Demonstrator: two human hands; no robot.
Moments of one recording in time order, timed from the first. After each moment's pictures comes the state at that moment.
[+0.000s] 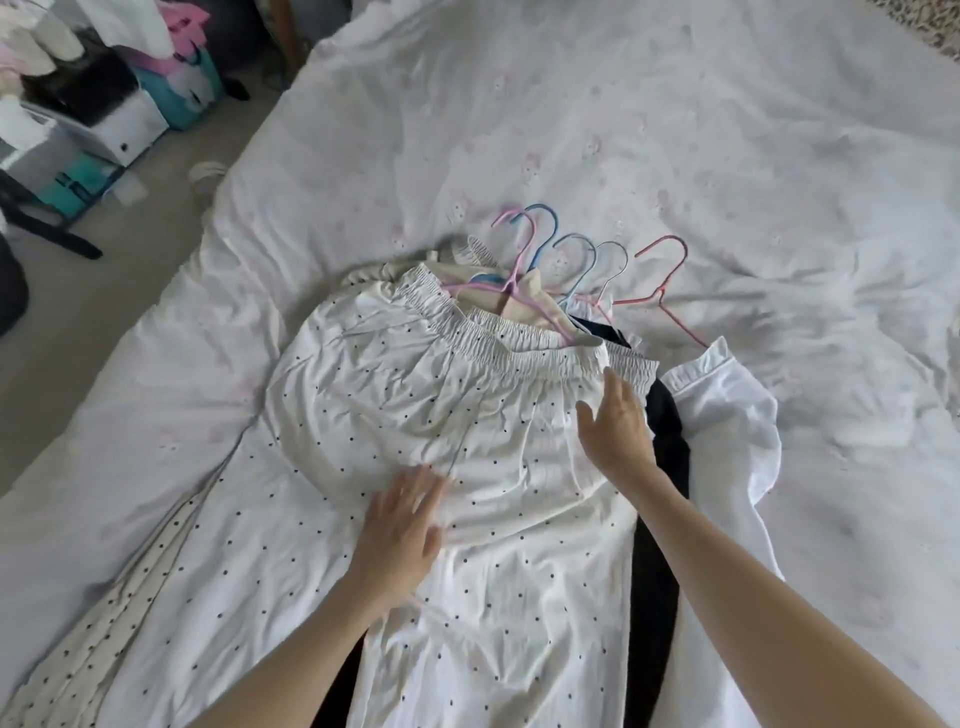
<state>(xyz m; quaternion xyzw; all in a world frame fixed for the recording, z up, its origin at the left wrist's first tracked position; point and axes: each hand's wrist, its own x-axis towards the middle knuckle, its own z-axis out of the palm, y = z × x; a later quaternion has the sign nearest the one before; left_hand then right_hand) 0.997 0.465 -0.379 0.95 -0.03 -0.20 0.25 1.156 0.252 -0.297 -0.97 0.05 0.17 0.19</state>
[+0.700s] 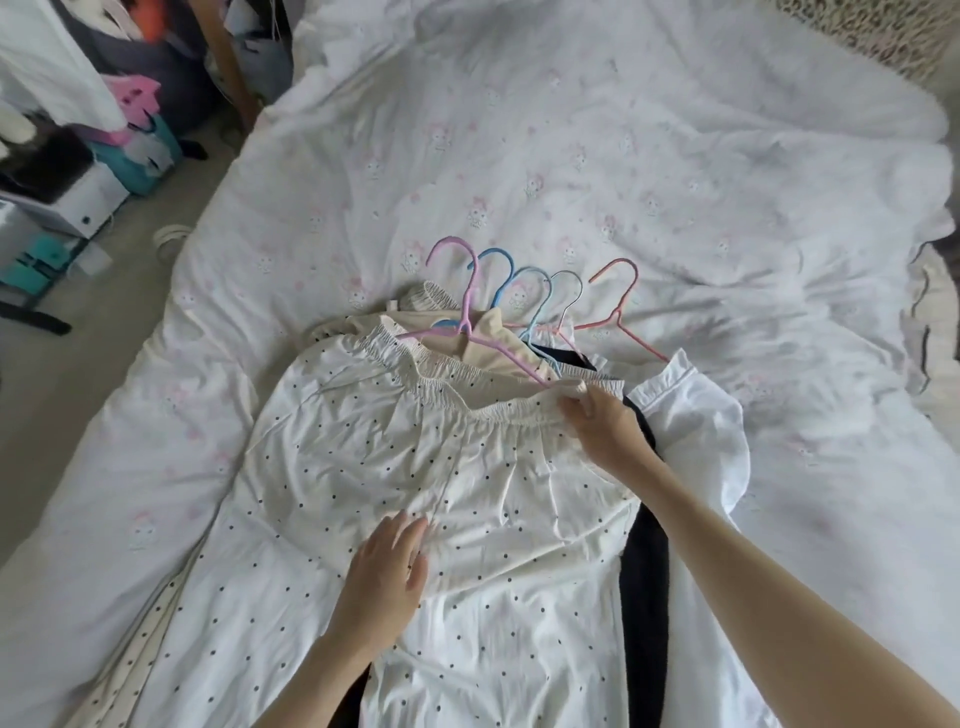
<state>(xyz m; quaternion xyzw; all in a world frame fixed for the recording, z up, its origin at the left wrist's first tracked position) 1.012 0.467 -0.360 0.93 0.00 -0.18 0.31 1.182 0.238 -0.254 -0.93 0.06 0.17 0.33</state>
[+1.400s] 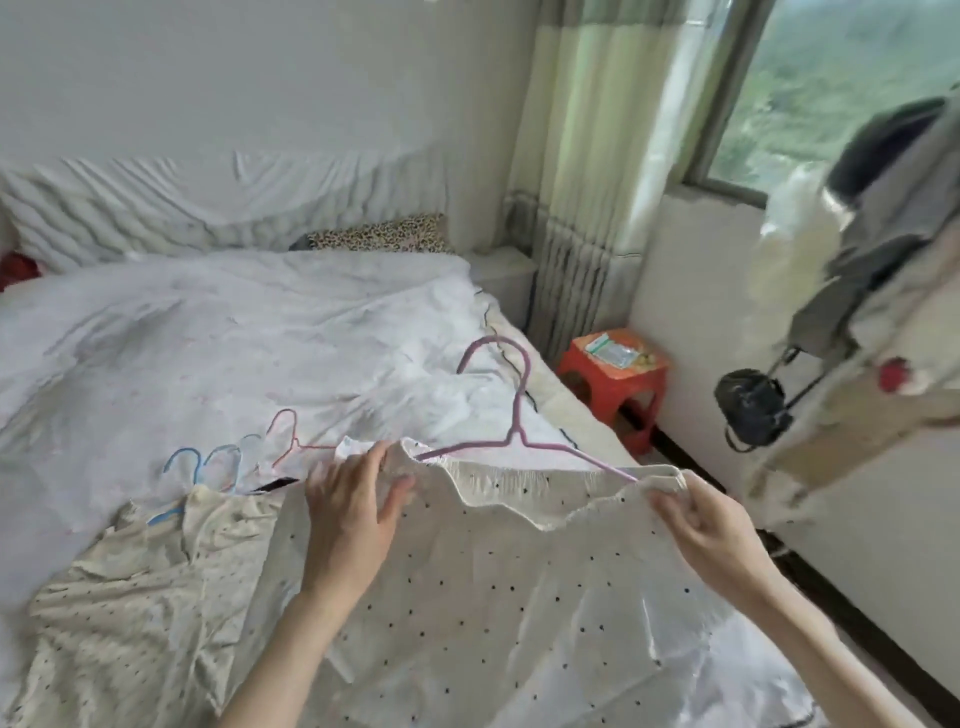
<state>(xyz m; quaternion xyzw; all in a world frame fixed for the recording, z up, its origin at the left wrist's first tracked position) 0.929 0.212 -0.061 0.86 -0.33 0.22 0.34 0.724 -0.043 -0.010 -0.89 0.24 -0.23 0.31</state>
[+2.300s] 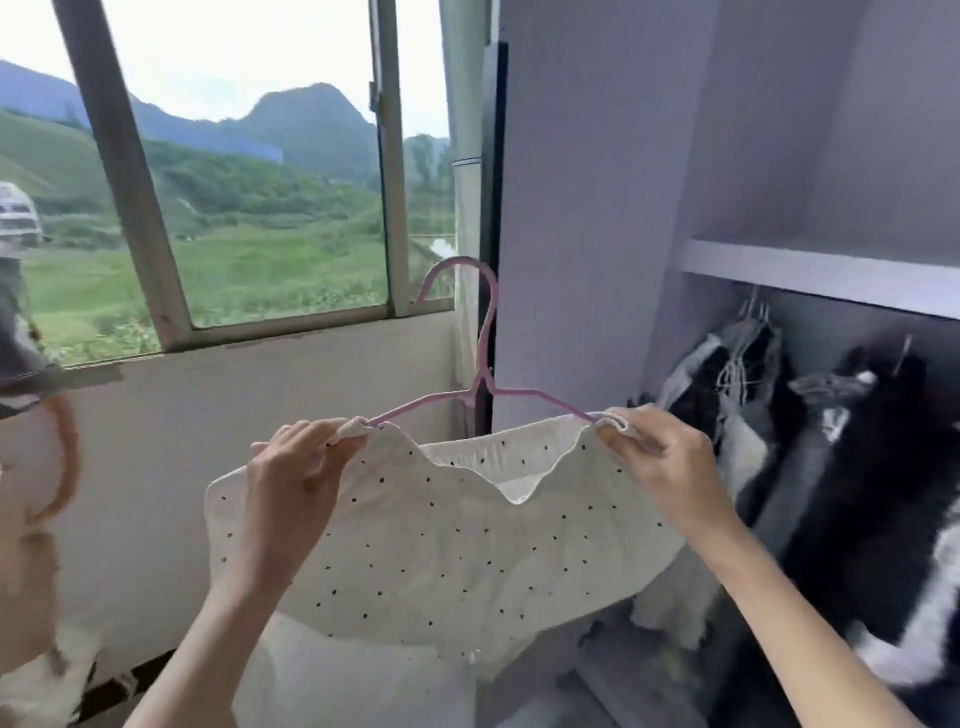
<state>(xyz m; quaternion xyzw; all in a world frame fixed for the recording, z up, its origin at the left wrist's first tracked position) 0.405 -0.149 0.119 0.27 -0.78 -0.18 0.53 0.155 0.031 0.125 -0.50 0.64 -0.58 -0.05</state>
